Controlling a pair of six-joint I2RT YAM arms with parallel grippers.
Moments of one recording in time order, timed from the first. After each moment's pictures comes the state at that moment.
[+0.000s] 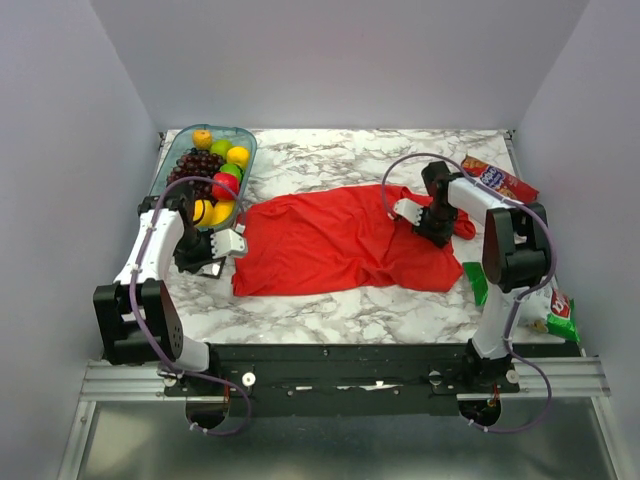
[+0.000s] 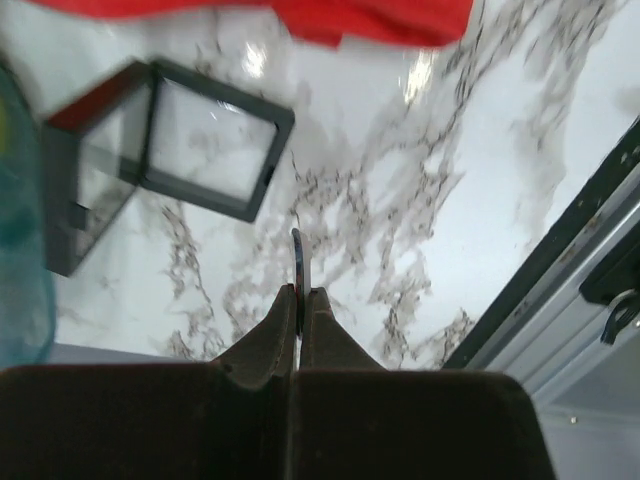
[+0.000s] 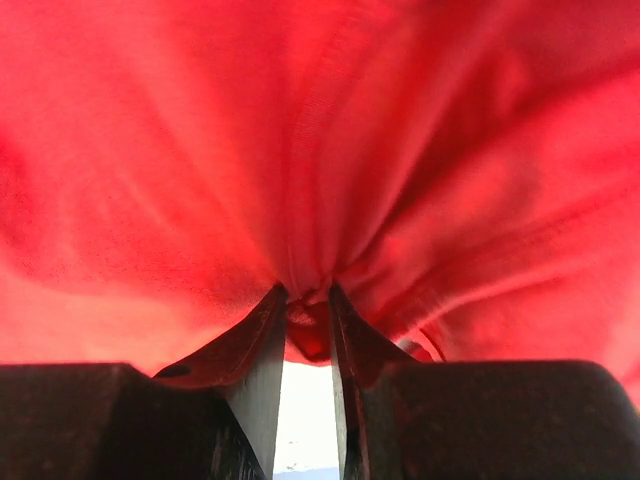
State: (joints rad) left arm 0.07 1.43 1.14 -1.22 0.20 1.42; right arm 0.17 1.96 1.37 -0.91 -0.01 -1.12
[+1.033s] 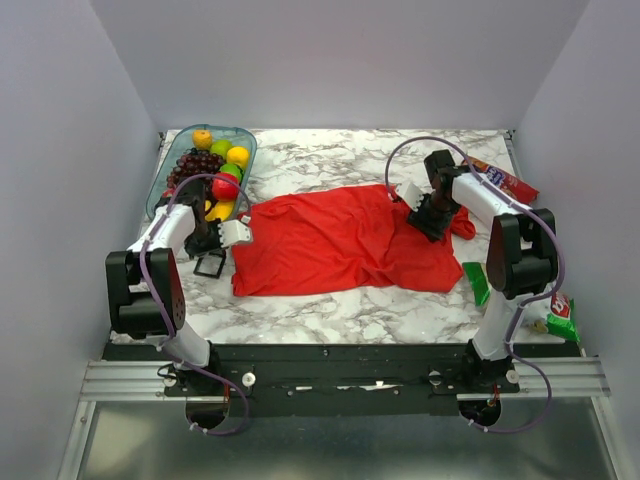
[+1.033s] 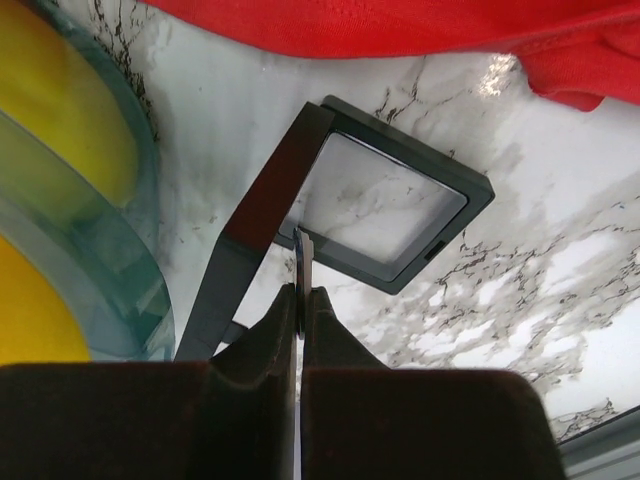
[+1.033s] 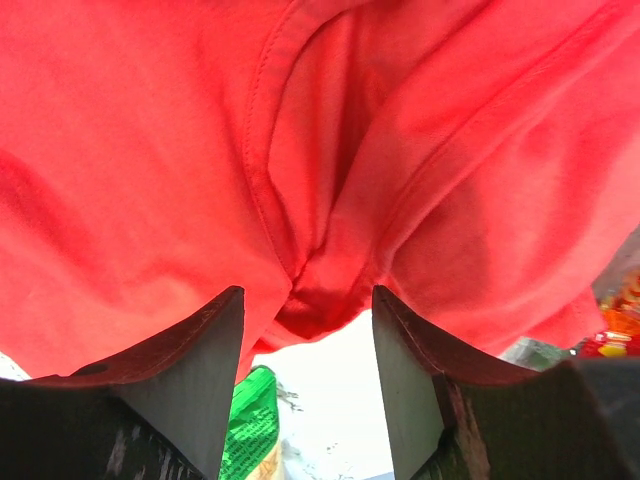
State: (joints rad) left arm 0.08 1.60 1.08 -0.84 0.09 1.41; right arm 0.17 1.90 1.41 -0.89 -0.08 -0.93
